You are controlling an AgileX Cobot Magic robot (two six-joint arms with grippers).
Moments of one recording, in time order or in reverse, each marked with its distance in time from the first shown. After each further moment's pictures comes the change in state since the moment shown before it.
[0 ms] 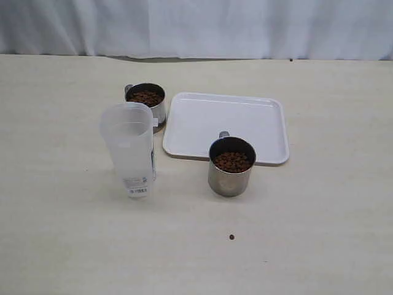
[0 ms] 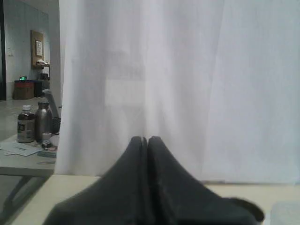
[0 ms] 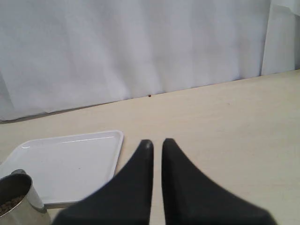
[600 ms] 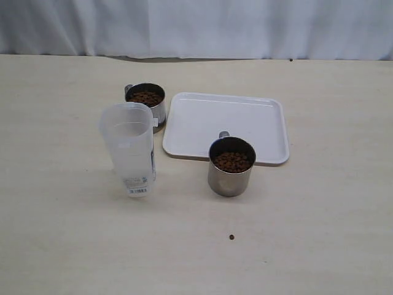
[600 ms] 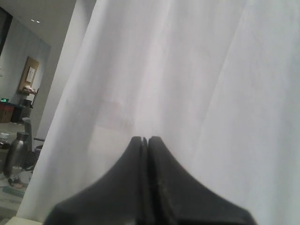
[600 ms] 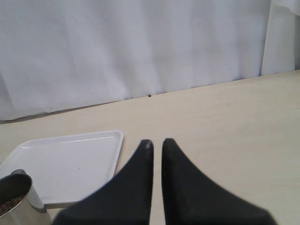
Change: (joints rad) left arm 0.000 0.000 0.000 -0.014 -0.202 -0.187; right arm 0.000 0.000 0.000 0.000 0.000 0.000
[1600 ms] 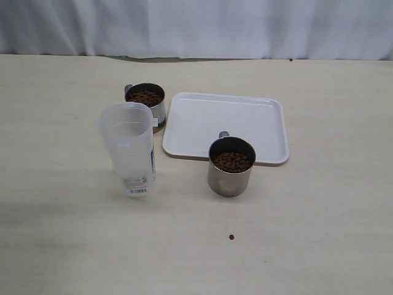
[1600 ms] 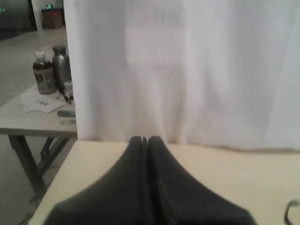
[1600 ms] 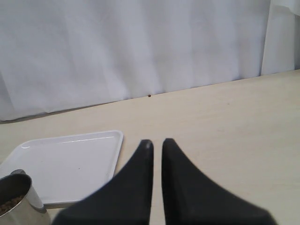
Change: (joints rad) left arm 0.072 1.180 -0.495 0.035 -0.155 0.220; right arm 0.000 0.000 0.000 0.000 0.000 0.000
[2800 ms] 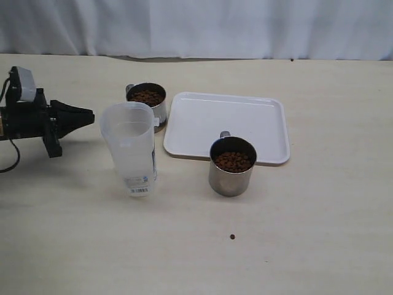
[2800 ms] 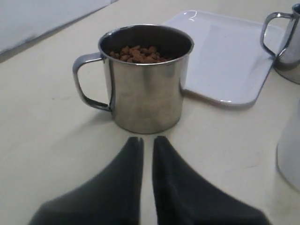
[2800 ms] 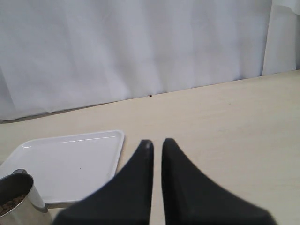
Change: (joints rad) left arm 0.220 1.061 -0.536 1.619 -0.698 -0.592; right arm 0.000 0.000 0.000 0.000 0.000 0.000
